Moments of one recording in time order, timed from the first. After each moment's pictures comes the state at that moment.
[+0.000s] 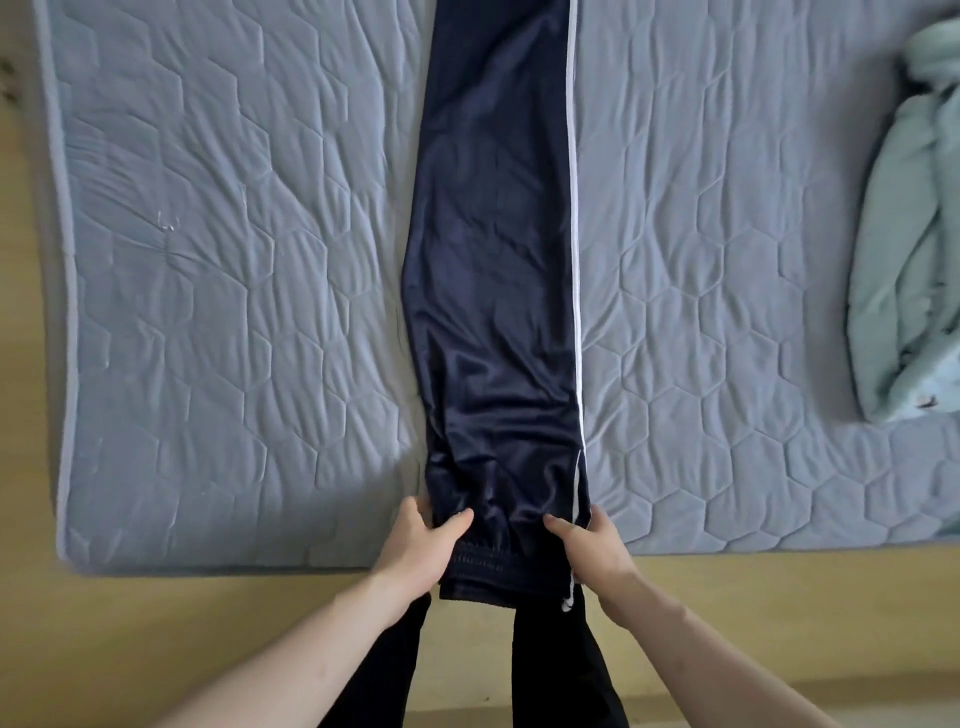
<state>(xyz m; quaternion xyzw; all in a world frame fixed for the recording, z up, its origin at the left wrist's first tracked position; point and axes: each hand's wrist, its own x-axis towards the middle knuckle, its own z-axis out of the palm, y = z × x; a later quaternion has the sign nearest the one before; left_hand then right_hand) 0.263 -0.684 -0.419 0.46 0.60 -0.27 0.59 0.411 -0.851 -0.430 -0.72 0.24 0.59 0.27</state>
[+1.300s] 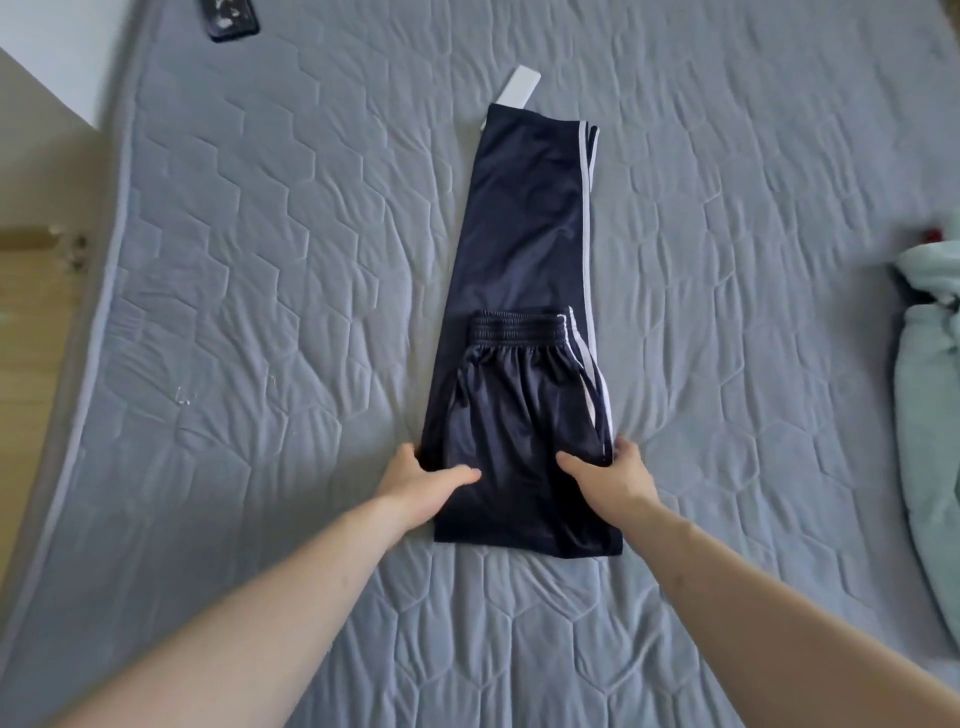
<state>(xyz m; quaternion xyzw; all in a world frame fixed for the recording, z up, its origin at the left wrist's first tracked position) 0.443 -0.480 -0.473 0.56 0.59 -0.19 0.55 0.612 -0.650 -0.467 -0.86 0.07 0.44 0.27</state>
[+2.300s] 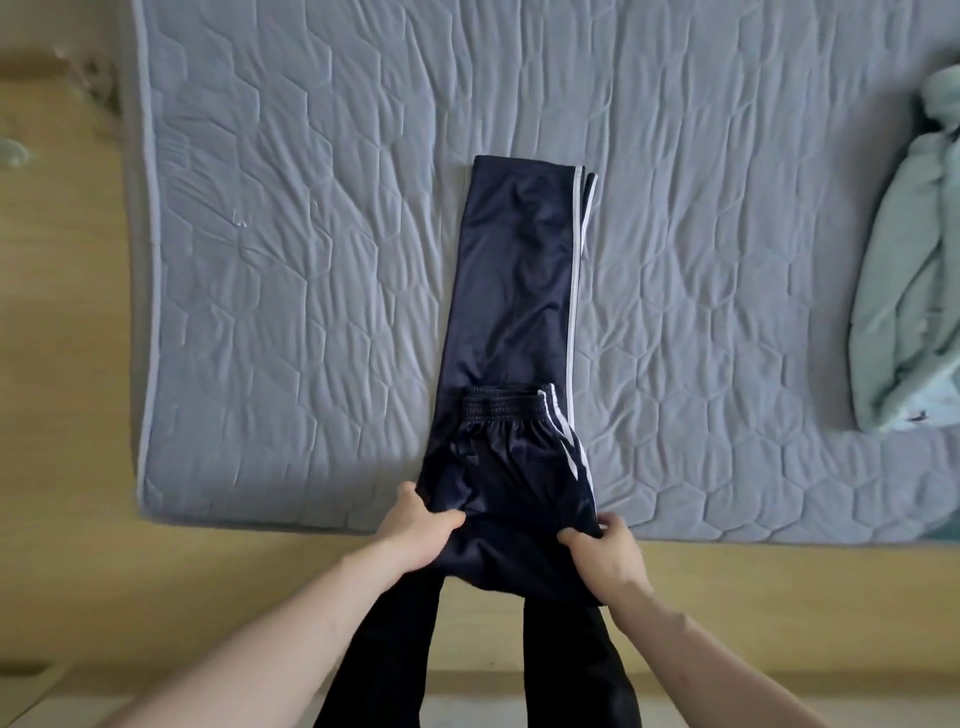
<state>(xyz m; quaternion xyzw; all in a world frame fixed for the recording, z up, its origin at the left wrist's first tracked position) 0.251 -0.650 -0.361 0.50 0.60 -0.38 0.49 0.395 -0.836 -0.362 -0.81 0.18 0.54 0.16</state>
